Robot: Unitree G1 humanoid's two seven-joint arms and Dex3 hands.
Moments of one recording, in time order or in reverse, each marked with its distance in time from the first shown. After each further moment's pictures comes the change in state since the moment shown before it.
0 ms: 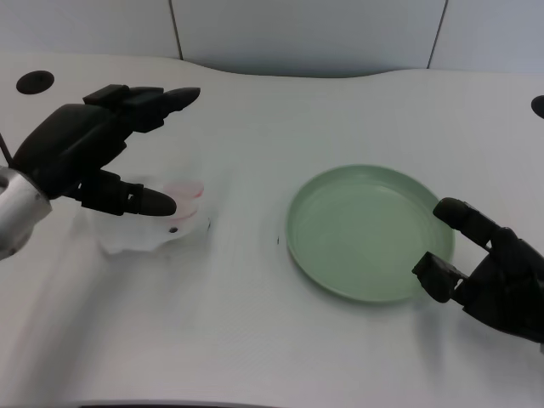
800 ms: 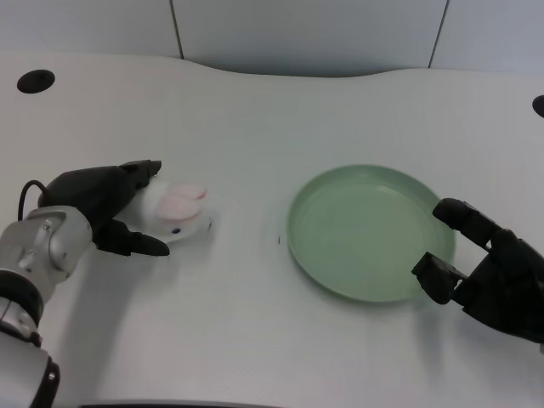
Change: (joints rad) left arm -0.029 -0.156 -0.139 0.165 0.048 0.515 0.029; right arm 0.001 0.002 0.001 -0.001 0.000 -0.015 0.016
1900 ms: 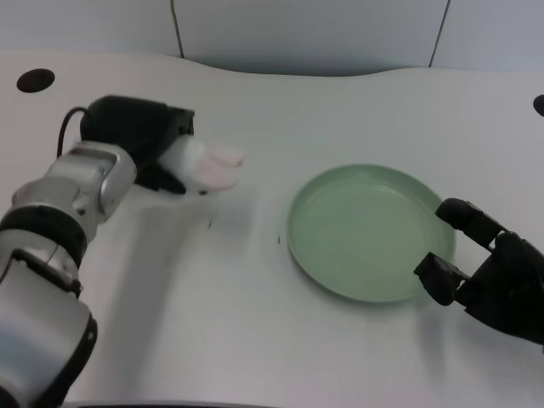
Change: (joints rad) left arm -0.208 -0.068 -0.175 0.015 0.113 0.094 0.147; right arm 0.034 0.006 0.000 -0.077 0.014 0.034 -0.008
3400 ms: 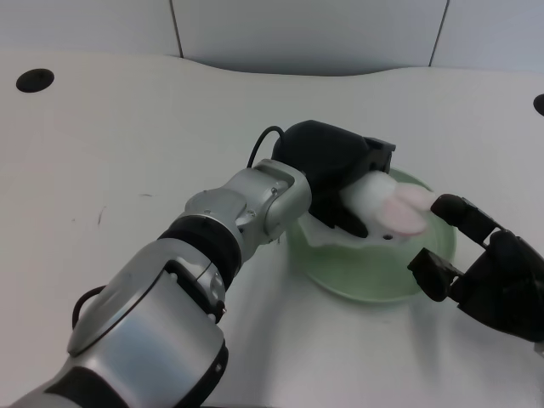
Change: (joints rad) left arm -0.037 -0.384 -0.039 -0.009 -0.017 -0.081 -0.093; right arm 0.010 0.025 0.006 -0.041 0.022 0.003 -0.022
